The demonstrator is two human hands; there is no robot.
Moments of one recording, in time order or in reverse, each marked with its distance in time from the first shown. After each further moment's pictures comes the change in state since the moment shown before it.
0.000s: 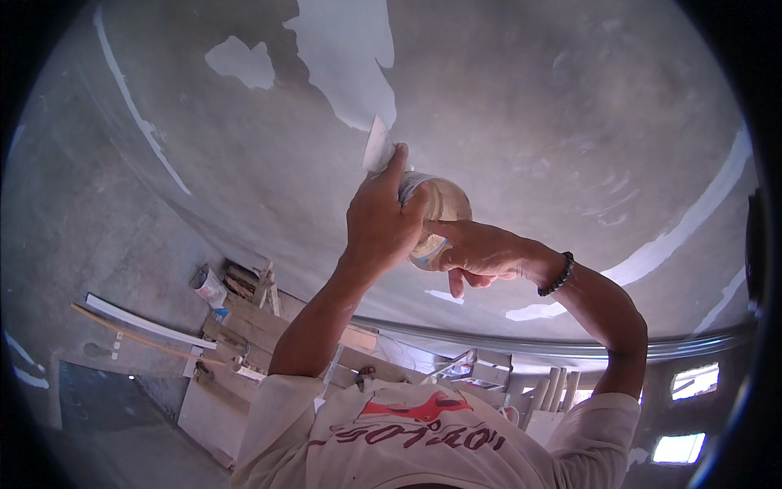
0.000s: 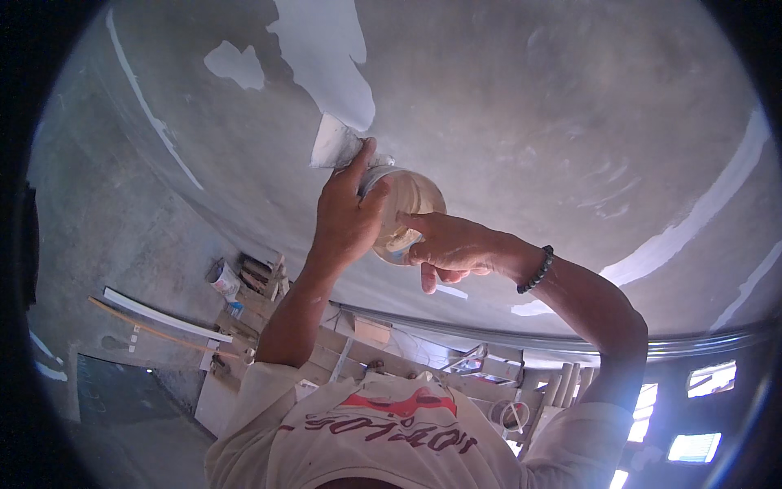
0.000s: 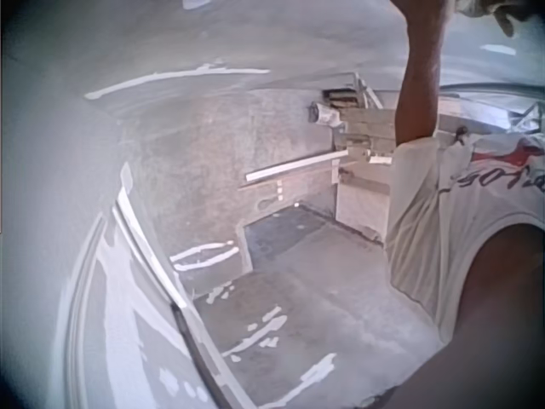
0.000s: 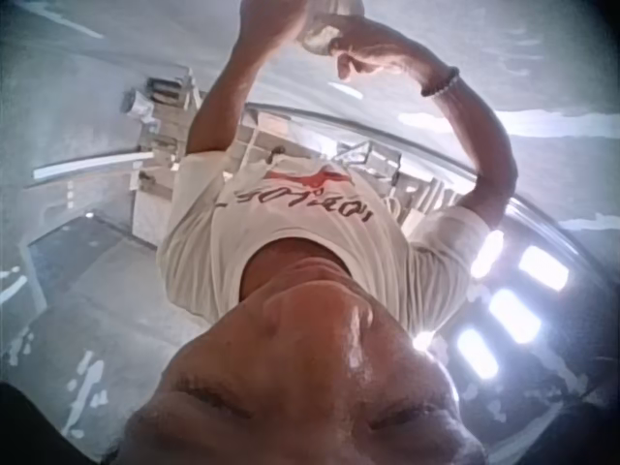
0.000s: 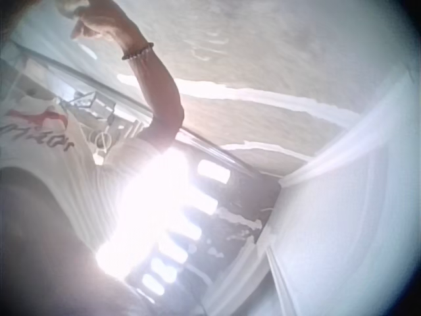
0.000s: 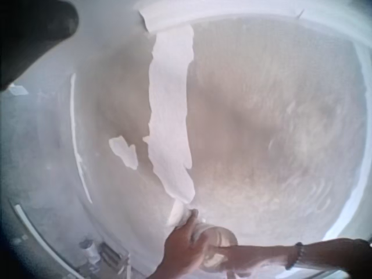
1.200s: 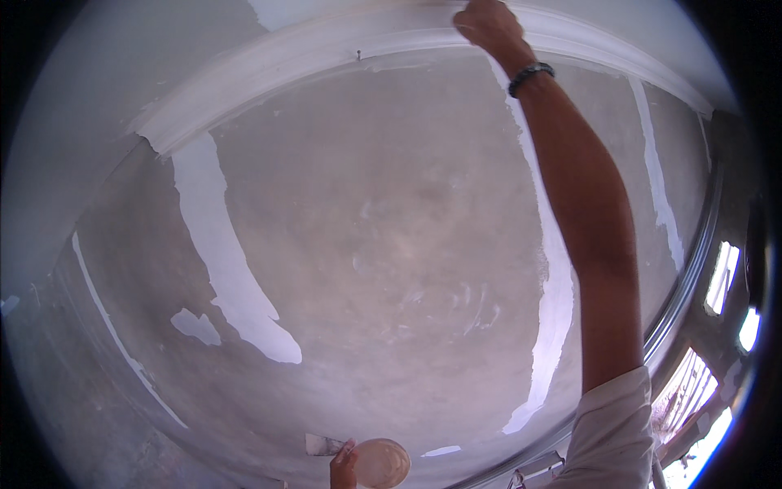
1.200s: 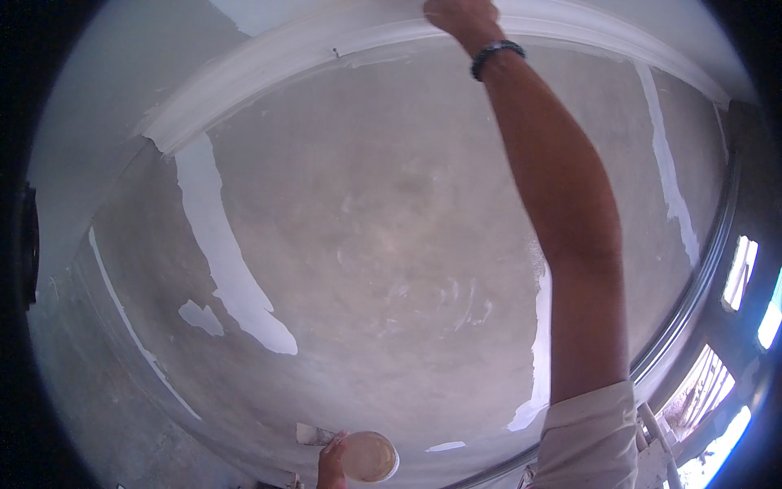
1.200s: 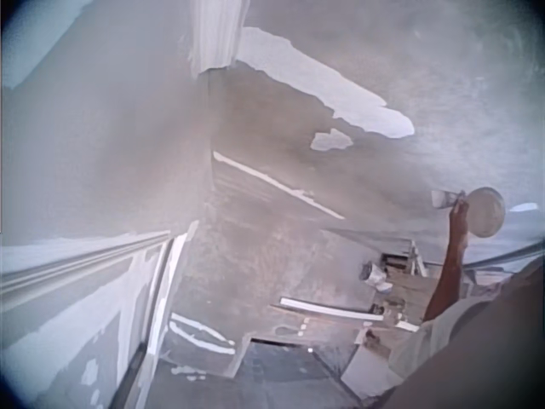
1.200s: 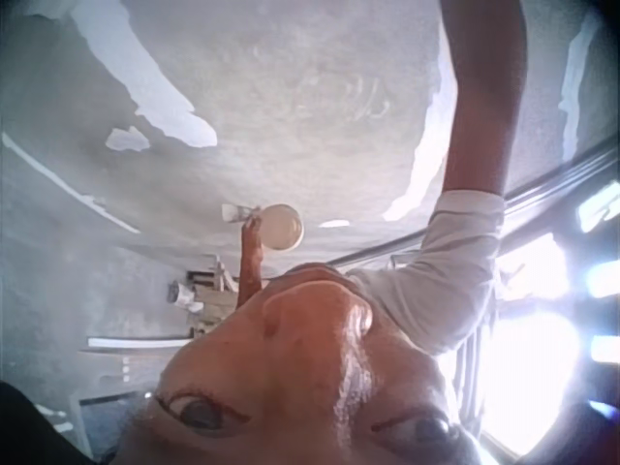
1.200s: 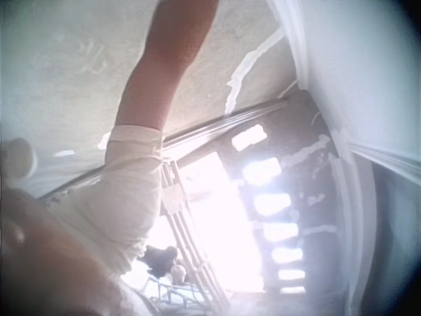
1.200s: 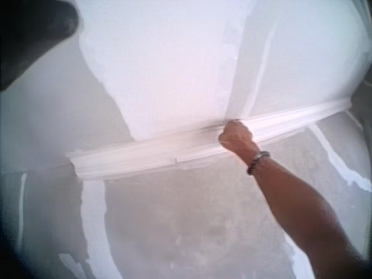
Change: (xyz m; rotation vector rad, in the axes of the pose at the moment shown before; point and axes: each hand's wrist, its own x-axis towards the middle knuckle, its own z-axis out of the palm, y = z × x) left_hand -0.138 -0.099 0.065 -0.688 -0.153 -0.582; right_hand -0.376 -0.211 -0.216 -0.722 2.394 -0.456
